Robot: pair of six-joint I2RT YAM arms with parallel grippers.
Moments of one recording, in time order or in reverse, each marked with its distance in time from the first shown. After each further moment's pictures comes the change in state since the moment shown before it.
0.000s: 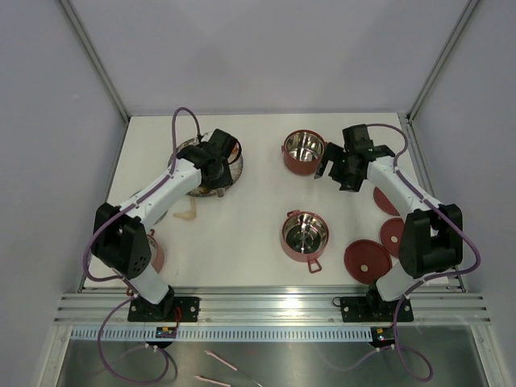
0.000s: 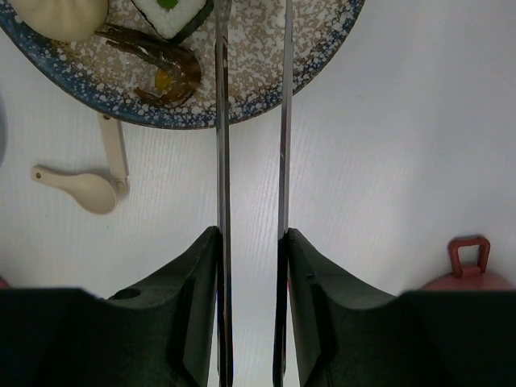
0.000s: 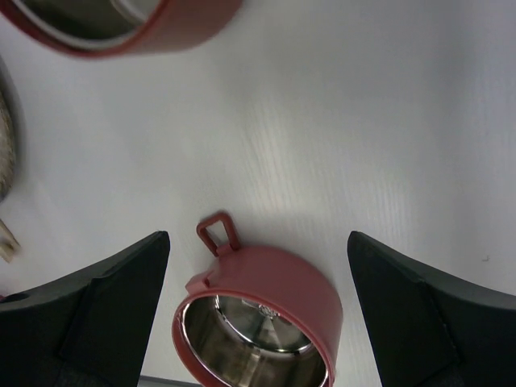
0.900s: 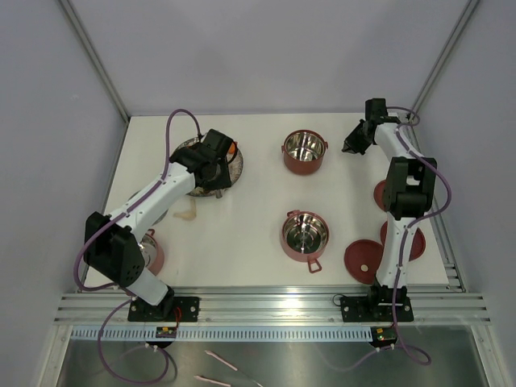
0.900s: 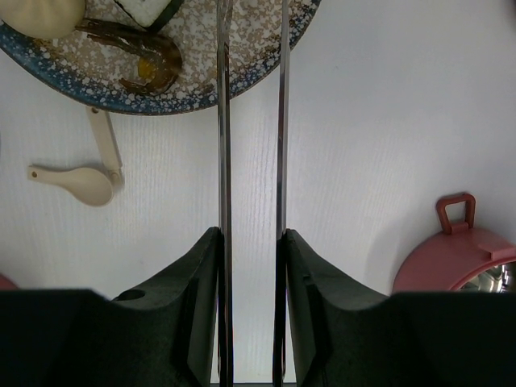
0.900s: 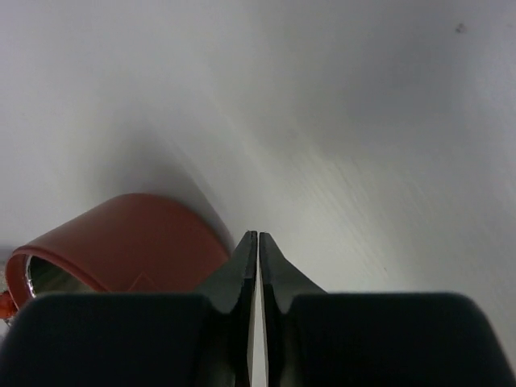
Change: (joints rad) left arm 0.000 -0.081 -0.028 -0.004 0.076 0.071; right arm -0.287 0.603 0.596 0.042 -0.040 0.130
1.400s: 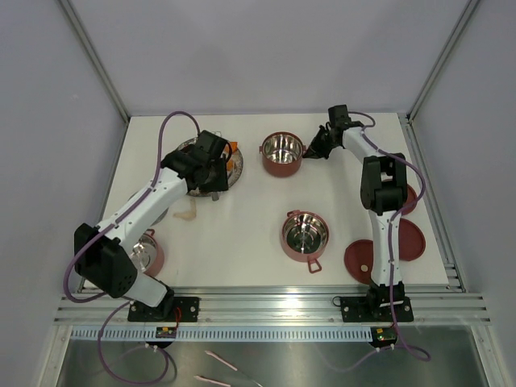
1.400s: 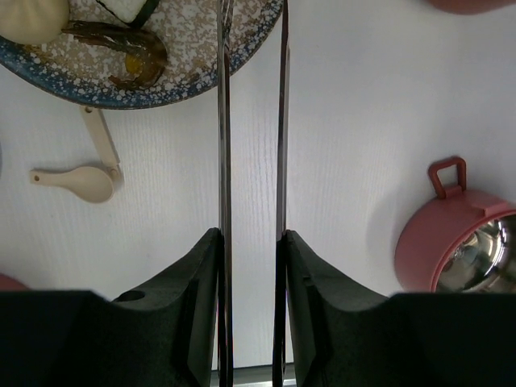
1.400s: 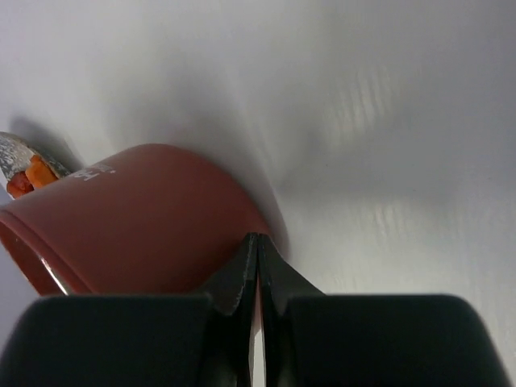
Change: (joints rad) left arm 0.000 -0.069 -0.022 -0.008 0.065 0.080; right arm 0.175 0.205 0.156 0.047 -0.259 0.013
